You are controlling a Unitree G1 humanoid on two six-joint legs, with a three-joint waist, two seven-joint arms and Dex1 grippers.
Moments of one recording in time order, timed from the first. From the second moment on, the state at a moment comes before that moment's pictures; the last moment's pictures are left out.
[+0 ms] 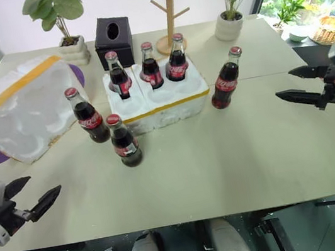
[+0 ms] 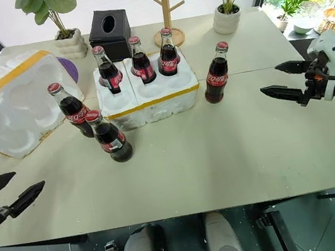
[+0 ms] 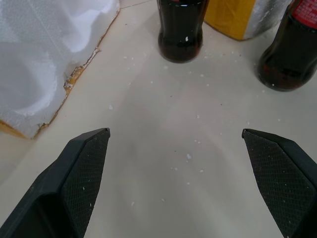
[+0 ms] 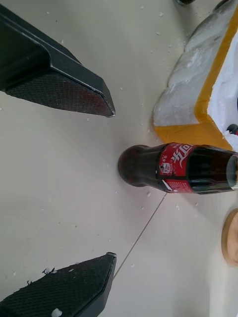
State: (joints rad) left arm 0.45 0.77 0.78 -0.48 -0.64 0.61 -0.78; right arm -0.48 -1.02 -0.27 0.32 0.42 0.42 1.21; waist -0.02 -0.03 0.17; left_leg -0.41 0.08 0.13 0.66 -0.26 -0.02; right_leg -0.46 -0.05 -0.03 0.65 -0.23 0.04
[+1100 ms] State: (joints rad) left arm -0.27 0.76 0.32 -0.09 -0.48 0.51 -0.70; right arm -0.39 -1.16 -0.50 -0.21 0.89 0.96 1.27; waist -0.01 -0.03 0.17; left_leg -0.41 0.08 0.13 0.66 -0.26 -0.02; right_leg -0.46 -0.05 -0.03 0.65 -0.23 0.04
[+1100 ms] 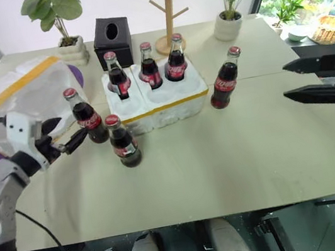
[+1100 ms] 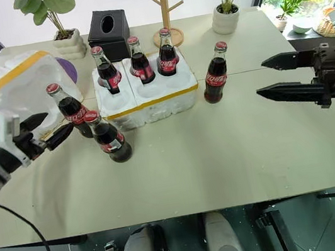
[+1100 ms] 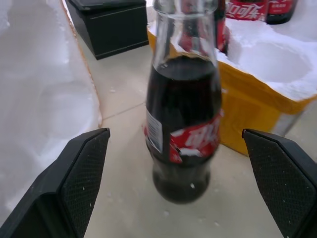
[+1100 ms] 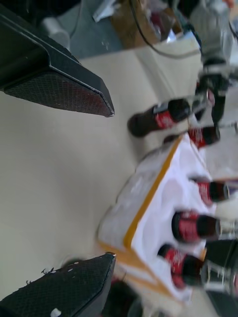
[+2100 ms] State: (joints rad) left arm -0.48 0.75 0.17 0.15 -0.45 0.50 -0.88; right arm -0.41 -1.11 -0.49 -0.37 1.12 1.02 1.00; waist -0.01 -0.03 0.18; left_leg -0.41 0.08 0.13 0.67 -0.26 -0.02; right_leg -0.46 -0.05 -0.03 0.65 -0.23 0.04
